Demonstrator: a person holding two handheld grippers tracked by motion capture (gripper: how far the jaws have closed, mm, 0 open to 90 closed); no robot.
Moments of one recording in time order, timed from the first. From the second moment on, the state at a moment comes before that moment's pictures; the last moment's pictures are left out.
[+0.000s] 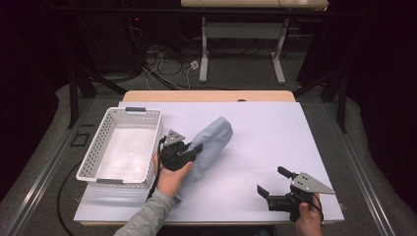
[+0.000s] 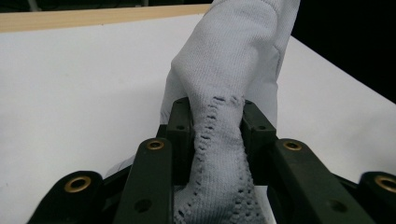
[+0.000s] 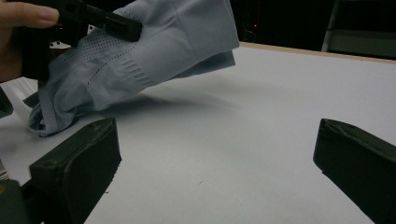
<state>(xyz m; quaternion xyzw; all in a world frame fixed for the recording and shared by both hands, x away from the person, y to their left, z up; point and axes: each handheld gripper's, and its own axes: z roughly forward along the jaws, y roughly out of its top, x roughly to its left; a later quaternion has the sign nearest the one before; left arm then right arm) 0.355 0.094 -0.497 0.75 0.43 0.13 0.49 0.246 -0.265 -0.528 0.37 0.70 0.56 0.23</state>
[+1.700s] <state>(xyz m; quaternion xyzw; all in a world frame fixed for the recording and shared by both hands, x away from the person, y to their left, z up) 0.350 0.109 -0.485 0.73 0.43 0.17 0.51 0.245 -0.266 -0.527 0.37 0.70 0.56 0.23</state>
